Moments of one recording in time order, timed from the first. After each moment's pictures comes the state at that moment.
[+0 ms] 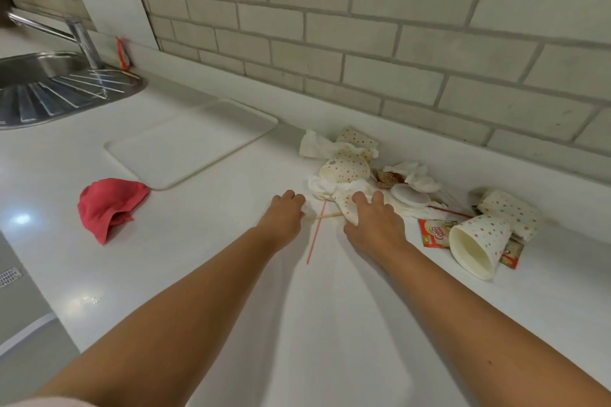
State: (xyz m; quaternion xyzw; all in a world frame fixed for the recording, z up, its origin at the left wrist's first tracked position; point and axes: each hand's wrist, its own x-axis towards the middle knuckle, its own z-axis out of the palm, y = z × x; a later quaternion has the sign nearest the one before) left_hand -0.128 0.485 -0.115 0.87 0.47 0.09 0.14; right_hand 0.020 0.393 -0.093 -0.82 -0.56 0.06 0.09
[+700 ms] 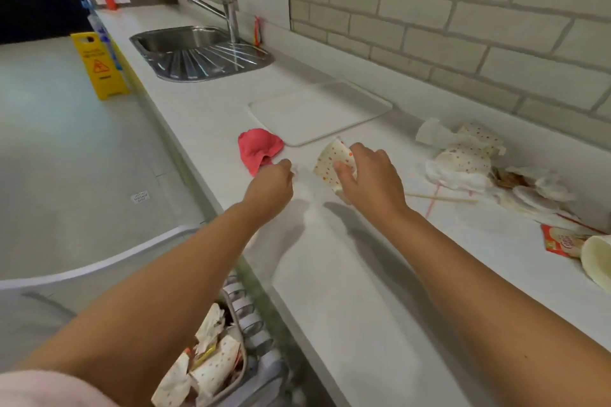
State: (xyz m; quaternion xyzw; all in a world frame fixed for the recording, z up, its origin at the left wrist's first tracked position) left_hand -0.344 0.432 -0.076 0.74 0.63 0.22 0.11; right_hand -0.182 0.381 -0.023 -0.65 -0.71 0.04 0.25
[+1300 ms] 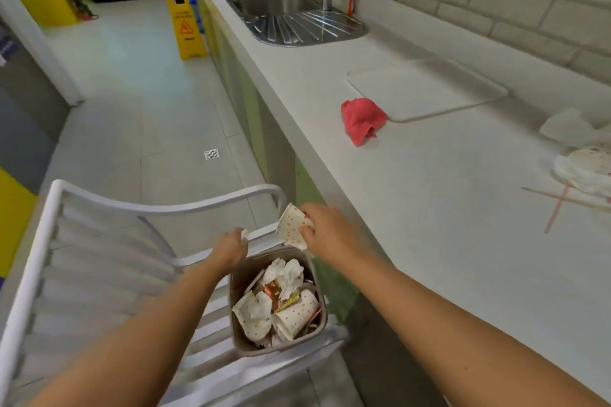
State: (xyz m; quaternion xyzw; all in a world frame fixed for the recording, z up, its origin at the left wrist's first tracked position) left_hand -0.578 0.304 -0.210 0.50 0.81 0.09 0.30; right_hand -0.379 0.322 -0.126 -0.50 -0.83 0.22 0.14
